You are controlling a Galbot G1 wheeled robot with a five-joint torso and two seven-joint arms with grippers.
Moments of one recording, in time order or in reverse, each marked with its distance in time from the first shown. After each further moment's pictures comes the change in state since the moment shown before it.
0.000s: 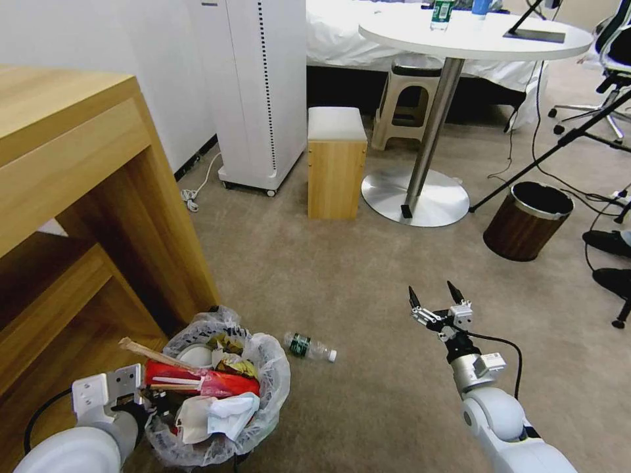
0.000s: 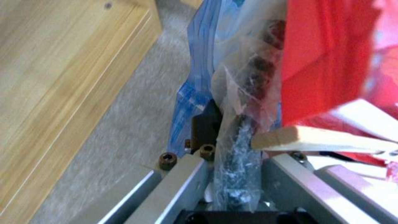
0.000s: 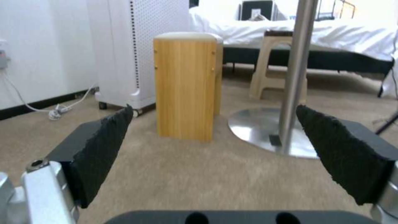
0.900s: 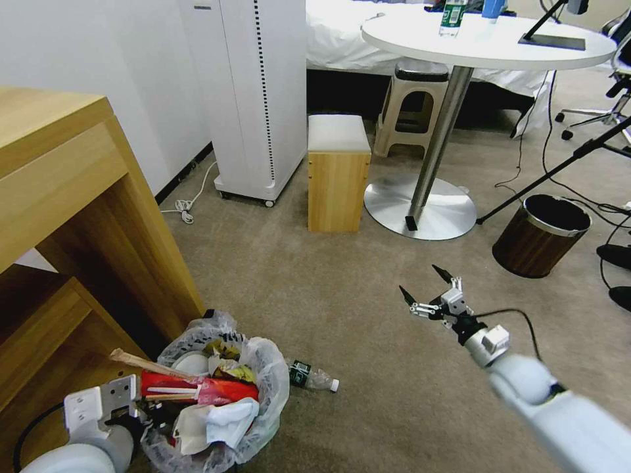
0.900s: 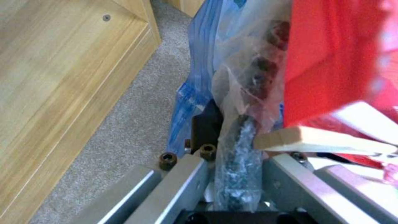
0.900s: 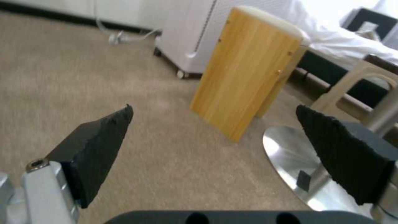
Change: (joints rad) left arm 0.080 -0.060 -0.054 -0.047 0.017 0.010 0.000; right arm 0.383 -0.477 -0.459 -0.100 0.063 -0.048 -0.094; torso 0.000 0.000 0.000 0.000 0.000
